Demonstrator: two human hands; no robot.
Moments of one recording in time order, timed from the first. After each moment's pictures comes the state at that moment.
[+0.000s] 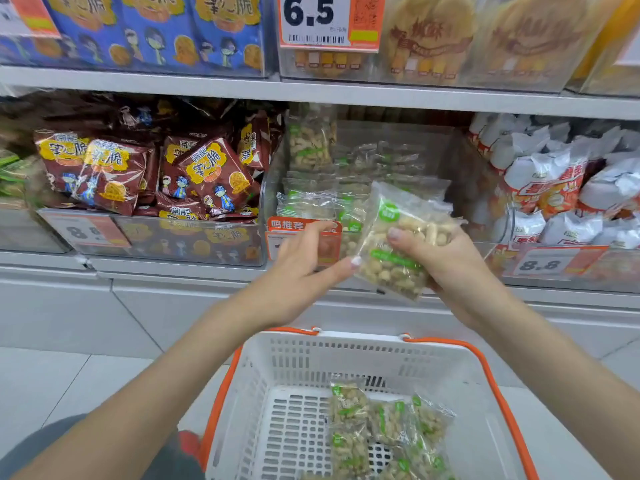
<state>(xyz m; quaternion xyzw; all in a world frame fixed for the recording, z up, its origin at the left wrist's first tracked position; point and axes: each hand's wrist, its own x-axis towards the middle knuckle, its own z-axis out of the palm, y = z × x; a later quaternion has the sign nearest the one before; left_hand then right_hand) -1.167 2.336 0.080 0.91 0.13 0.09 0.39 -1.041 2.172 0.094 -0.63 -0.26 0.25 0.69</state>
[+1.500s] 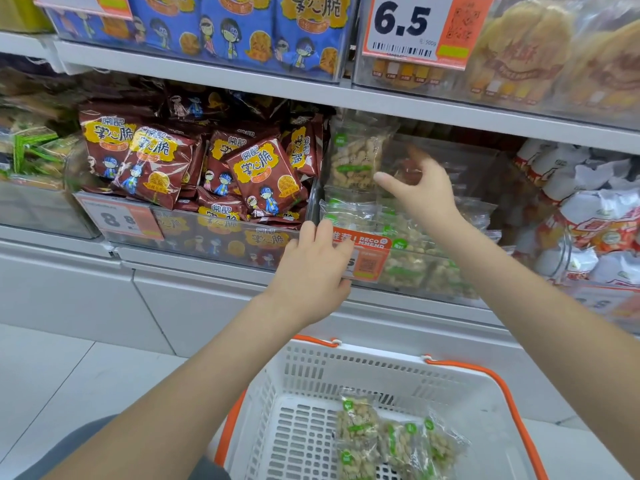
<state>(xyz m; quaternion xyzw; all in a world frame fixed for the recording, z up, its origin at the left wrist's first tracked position) -1.165 2.375 0.076 0.98 0.15 0.14 0.01 -0.981 2.309 0.119 -0.82 -0.32 -0.01 0.47</state>
